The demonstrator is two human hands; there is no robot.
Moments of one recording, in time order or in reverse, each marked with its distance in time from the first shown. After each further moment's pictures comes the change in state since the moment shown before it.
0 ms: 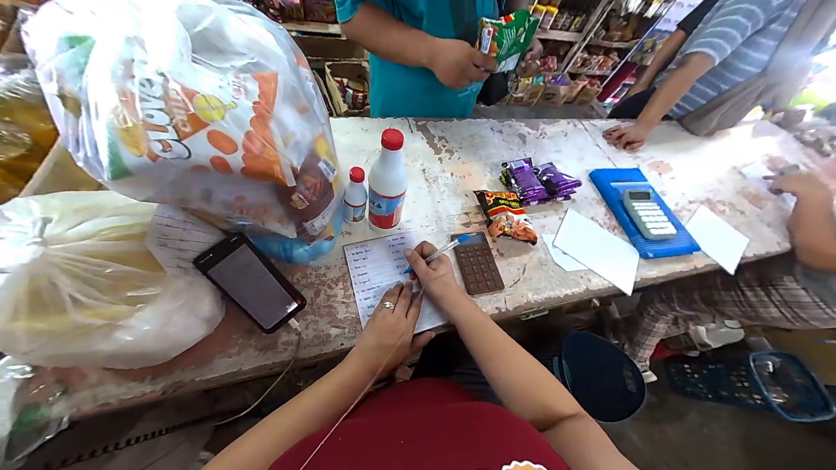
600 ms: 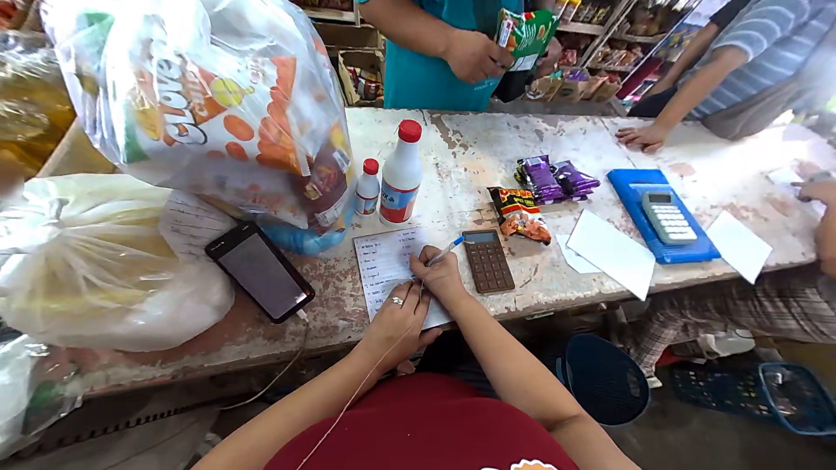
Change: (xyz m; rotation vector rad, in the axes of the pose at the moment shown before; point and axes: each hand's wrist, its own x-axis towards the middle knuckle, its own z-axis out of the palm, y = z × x) left_hand -0.001 -0.002 0.004 -0.025 0.091 0.027; right_hand 0.005 0.014 0.008 -0.175 0.034 -0.036
